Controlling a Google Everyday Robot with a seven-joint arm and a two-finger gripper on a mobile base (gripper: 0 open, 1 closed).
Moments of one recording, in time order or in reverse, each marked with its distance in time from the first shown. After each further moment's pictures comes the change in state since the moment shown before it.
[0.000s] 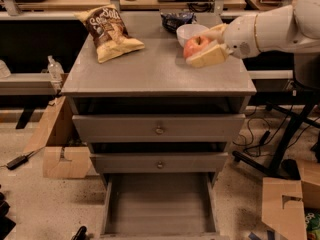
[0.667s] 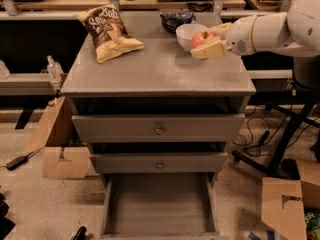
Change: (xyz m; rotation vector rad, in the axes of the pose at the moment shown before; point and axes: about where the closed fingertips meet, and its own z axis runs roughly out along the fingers) arm 0.027 -0.067 0.020 0.137 -0.032 0.085
